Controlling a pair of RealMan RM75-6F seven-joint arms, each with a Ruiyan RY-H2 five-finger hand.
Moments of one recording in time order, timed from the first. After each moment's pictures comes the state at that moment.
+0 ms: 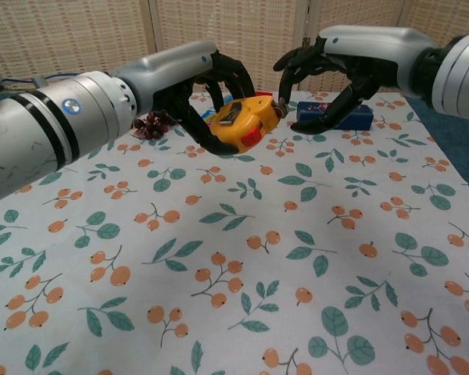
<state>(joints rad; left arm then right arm) -0.89 -1.63 -0.28 -1.70 1.05 1.10 0.41 0.76 -1.33 0.26 -1.88 -0.99 0.98 -0.22</state>
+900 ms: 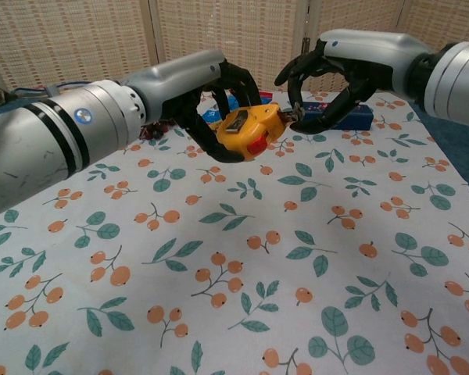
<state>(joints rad) -0.90 -1.66 -0.28 -1.68 1.05 1.10 0.42 0.77 -1.37 0.25 -1.83 -0.99 1.00 -0.19</state>
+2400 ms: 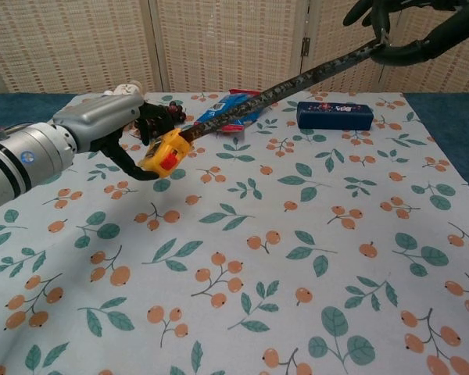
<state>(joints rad) -0.79 -1.67 -0.16 -1.23 1.24 1.06 0.16 0.58 -1.09 0.24 -2.01 -1.24 1.10 0.10</state>
